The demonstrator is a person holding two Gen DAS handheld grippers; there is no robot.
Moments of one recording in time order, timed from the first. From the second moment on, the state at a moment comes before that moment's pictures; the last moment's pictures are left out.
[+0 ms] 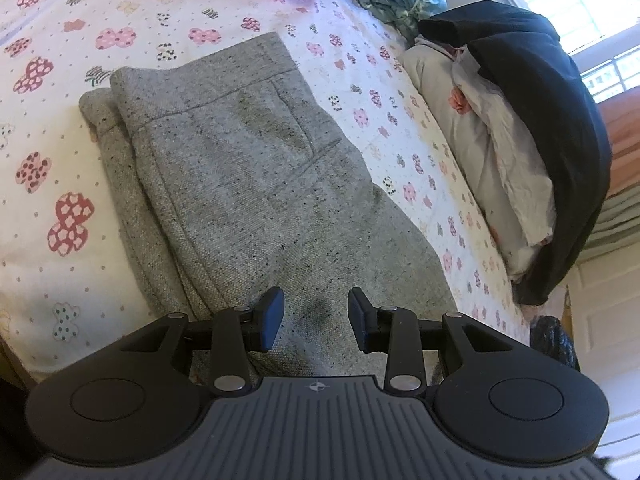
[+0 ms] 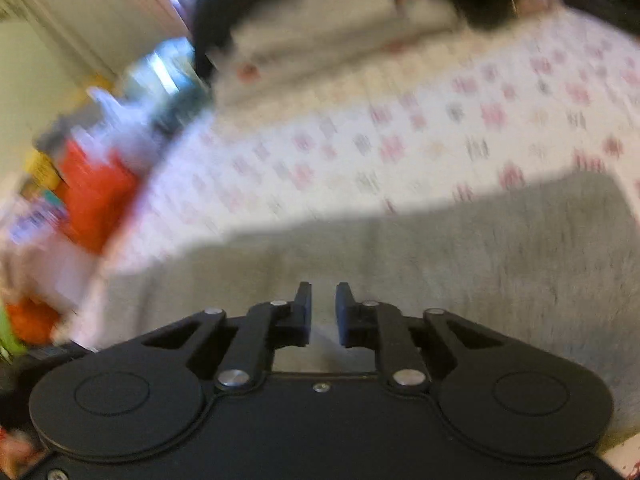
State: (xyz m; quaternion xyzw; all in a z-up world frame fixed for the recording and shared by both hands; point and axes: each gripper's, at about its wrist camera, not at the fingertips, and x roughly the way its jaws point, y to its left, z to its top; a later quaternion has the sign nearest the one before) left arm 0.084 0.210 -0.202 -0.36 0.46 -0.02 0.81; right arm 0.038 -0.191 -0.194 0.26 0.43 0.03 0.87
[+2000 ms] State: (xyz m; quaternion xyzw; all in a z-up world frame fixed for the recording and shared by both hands) left arm 0.076 0.207 -0.114 -0.37 0.29 -0.06 0.88; right arm -0.064 -0.262 -0.149 0.37 0.35 0.03 0.86
